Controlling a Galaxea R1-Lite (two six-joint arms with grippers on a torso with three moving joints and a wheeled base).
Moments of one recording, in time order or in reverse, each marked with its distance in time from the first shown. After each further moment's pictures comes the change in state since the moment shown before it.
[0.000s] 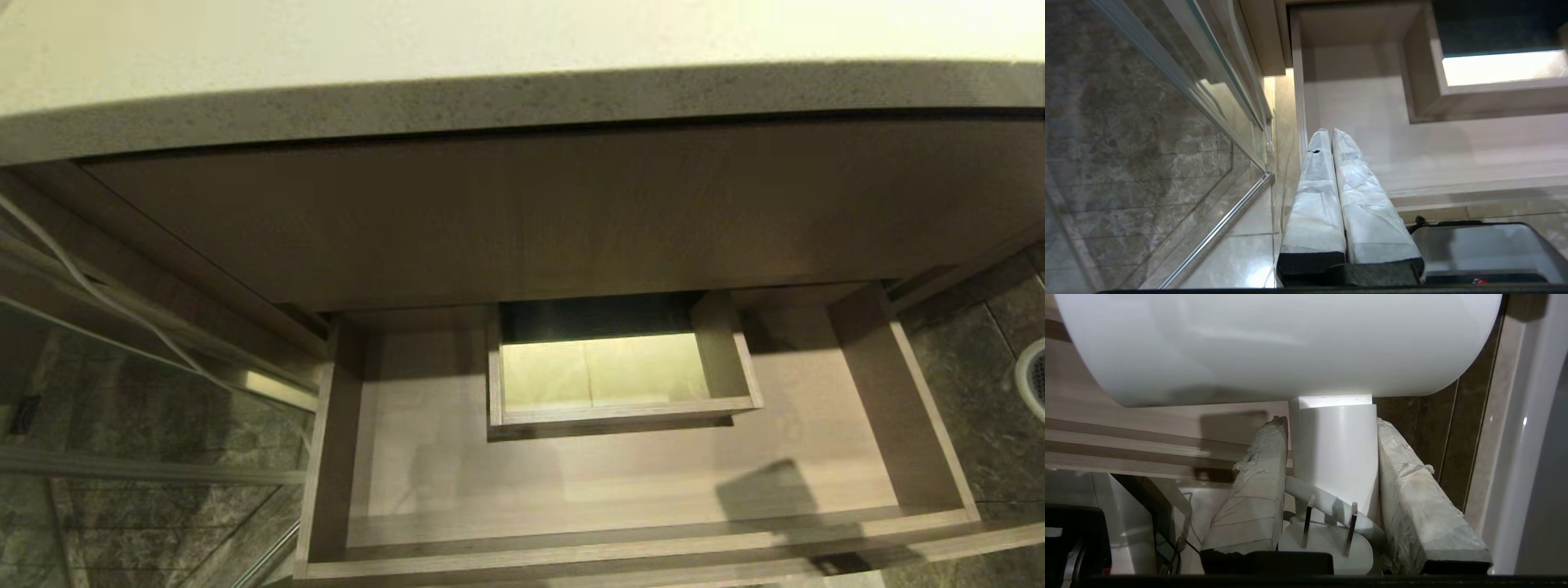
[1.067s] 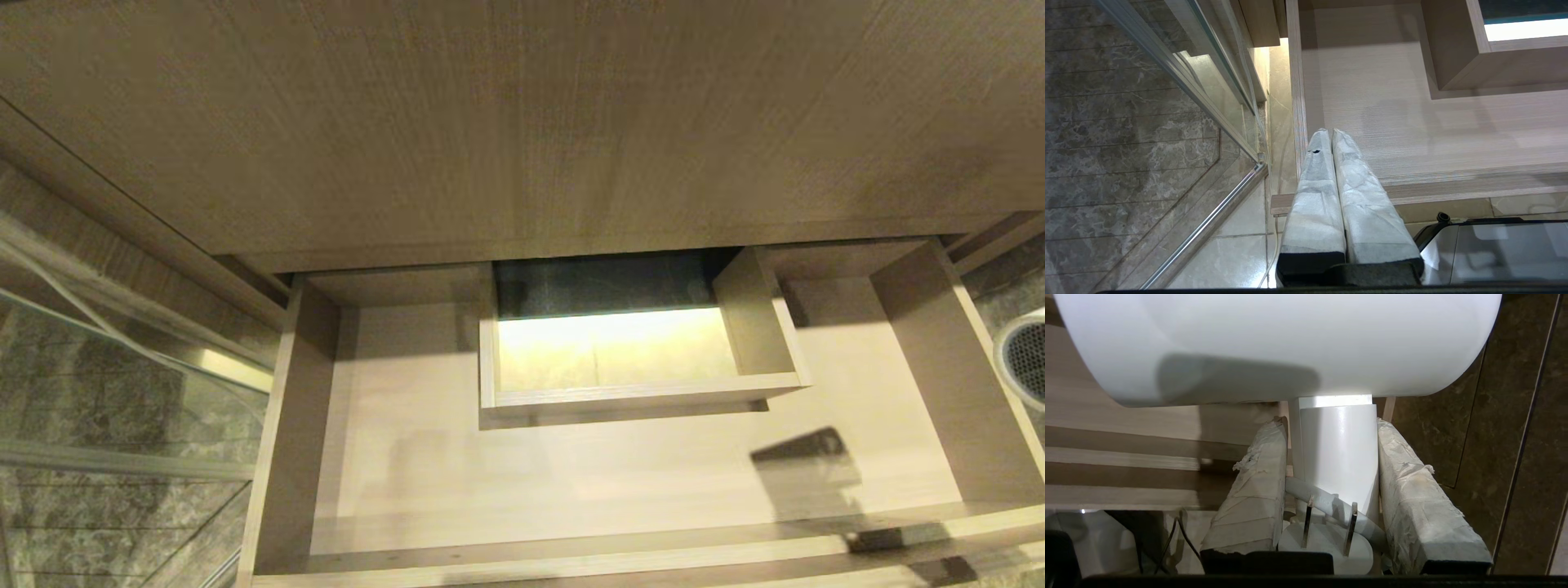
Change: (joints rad) left arm 0.000 0.000 0.000 -0.001 0.000 0.000; right arm -0.041 0.116 -0.041 -0.018 -0.002 0.003
